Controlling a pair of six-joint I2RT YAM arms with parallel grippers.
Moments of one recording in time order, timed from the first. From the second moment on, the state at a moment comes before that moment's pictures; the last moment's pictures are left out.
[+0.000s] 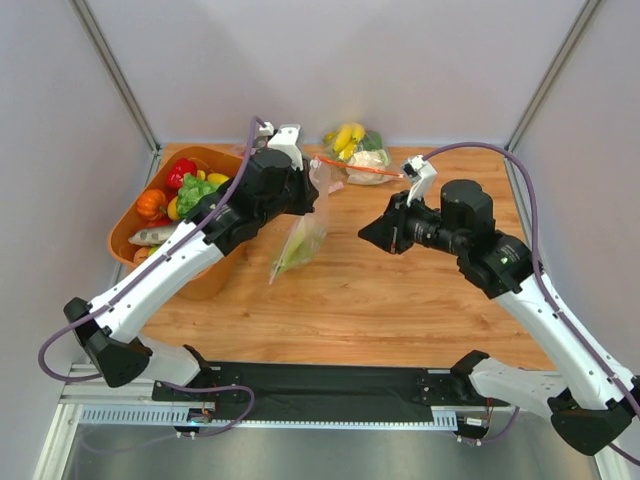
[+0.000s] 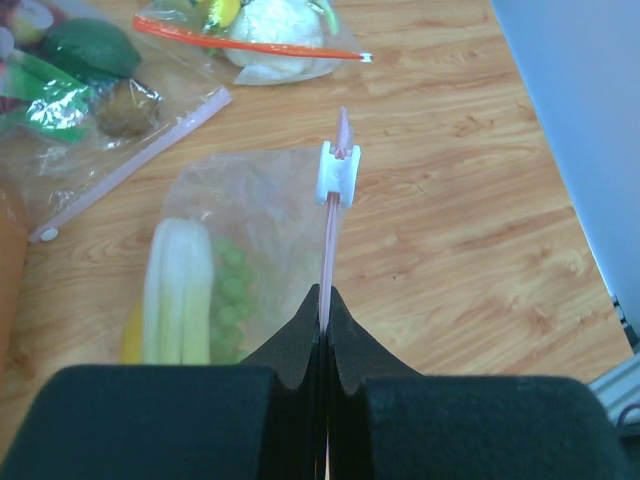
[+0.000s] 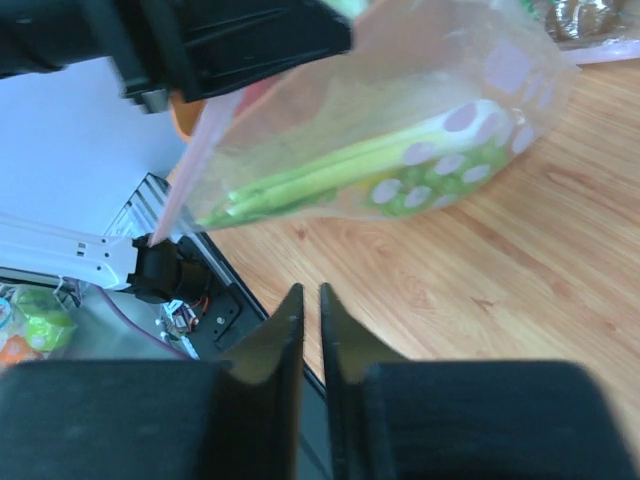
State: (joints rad) left arm -0.78 1.38 1.55 -0.59 -0.21 -0.46; right arm 0.60 1.03 1.24 -0.56 -0.36 0.42
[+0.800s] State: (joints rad) left arm -0.84 1.59 1.61 -0.62 -0.48 -0.65; right arm 0.94 1.29 1.25 -0.50 0.11 0.48
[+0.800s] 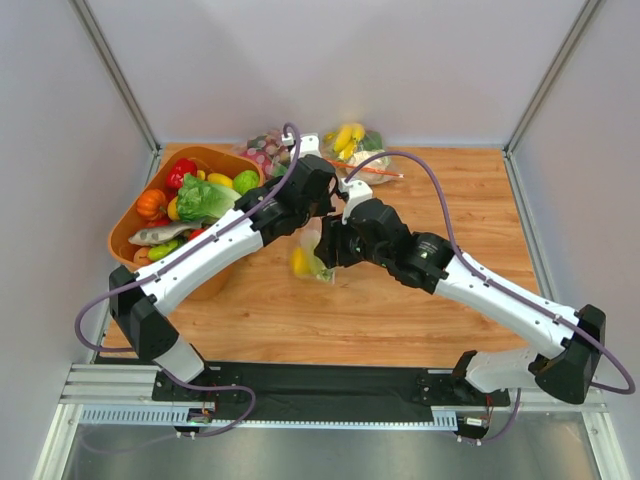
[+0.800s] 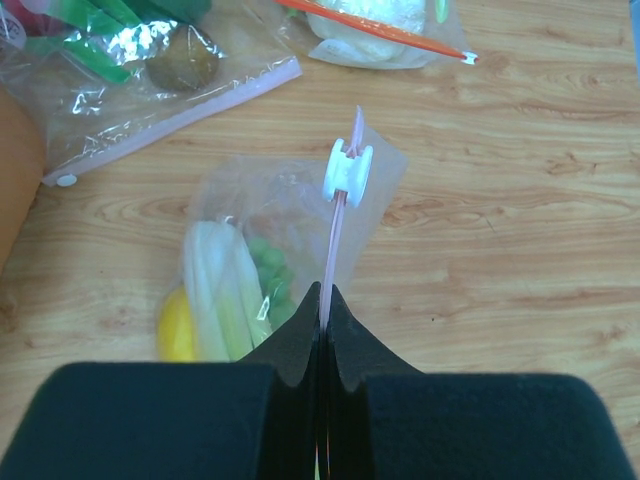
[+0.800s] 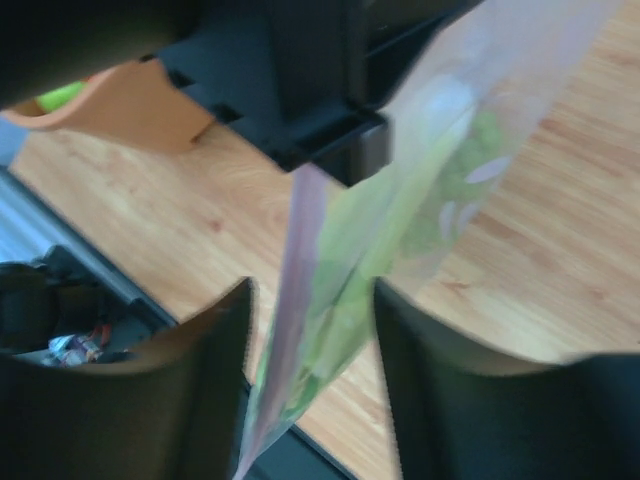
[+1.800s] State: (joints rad) left arm -0.63 1.16 1.15 -0.16 0.13 -0.29; right arm 0.63 1.19 1.29 -0.59 -0.46 0.29
